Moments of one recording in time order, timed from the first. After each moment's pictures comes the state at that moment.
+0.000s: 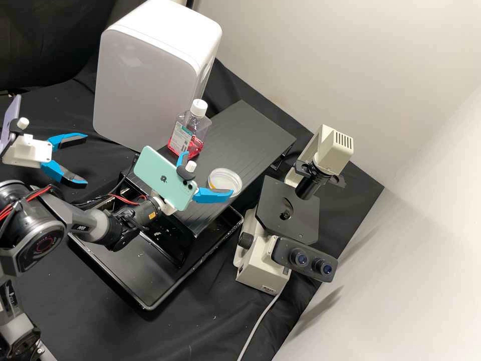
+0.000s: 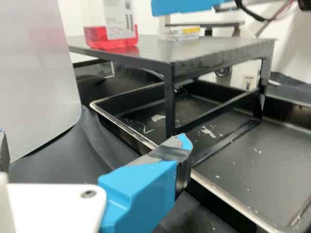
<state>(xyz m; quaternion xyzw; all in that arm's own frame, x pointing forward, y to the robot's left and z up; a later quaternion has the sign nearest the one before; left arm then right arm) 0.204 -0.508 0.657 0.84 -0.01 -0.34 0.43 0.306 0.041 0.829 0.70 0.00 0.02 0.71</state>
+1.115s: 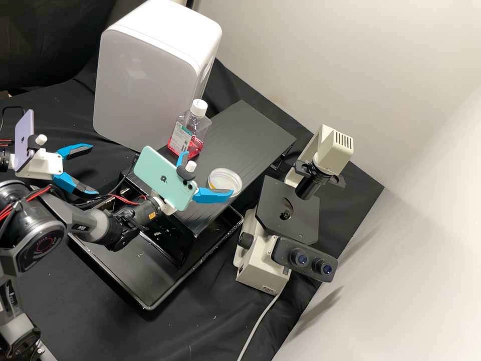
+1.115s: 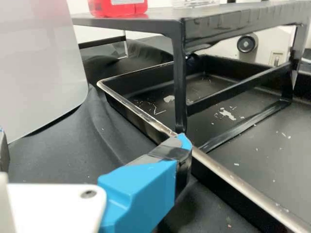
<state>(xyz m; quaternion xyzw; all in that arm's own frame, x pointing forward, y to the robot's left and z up) 0.213 -0.509 0.623 0.86 0.02 -0.31 0.41 0.306 0.041 0.829 0.70 0.00 0.02 0.71</state>
